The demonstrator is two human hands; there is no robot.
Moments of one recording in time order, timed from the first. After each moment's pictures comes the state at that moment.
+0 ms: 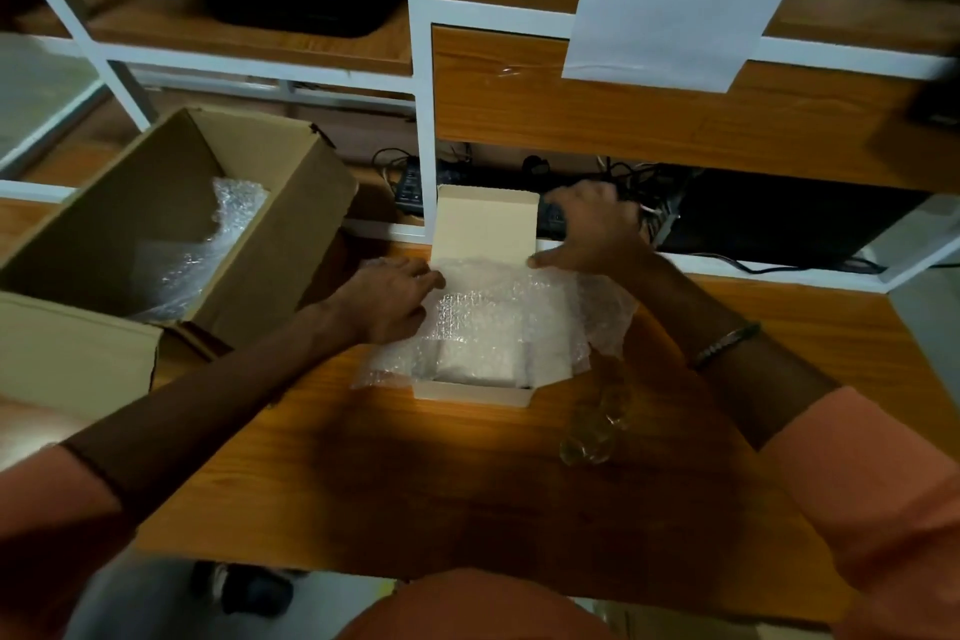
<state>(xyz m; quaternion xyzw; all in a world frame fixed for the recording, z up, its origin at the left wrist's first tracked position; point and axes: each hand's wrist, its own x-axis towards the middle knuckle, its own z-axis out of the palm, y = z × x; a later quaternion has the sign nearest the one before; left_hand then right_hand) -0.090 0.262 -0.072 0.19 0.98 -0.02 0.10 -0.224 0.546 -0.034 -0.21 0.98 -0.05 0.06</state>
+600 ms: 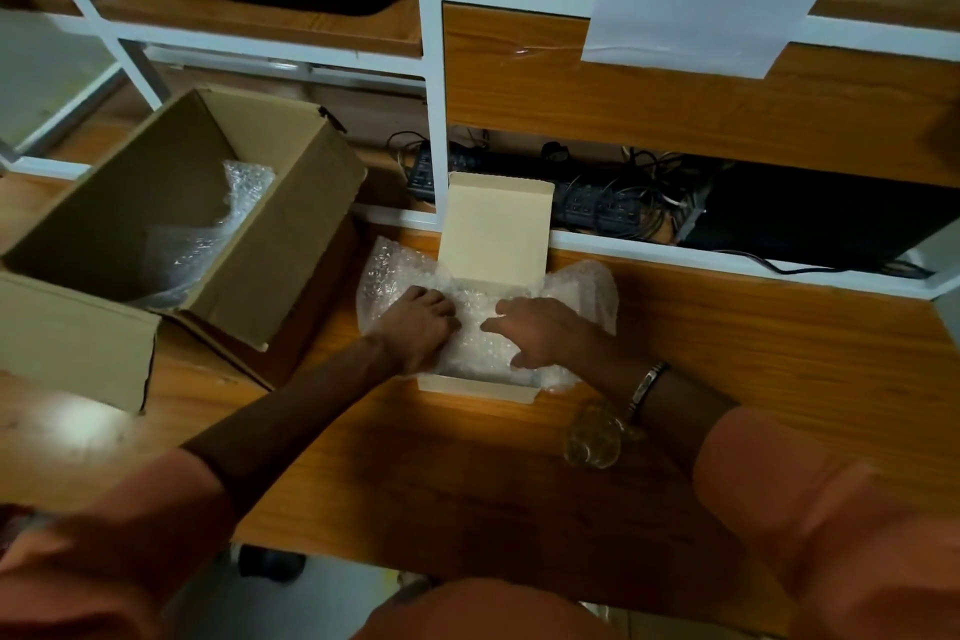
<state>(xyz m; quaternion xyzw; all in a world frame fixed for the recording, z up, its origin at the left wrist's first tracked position) -0.089 0.290 -0.157 0.21 0.96 -0.16 0.13 -0.167 0.507 -0.146 -0.47 0.85 0.14 0.19</state>
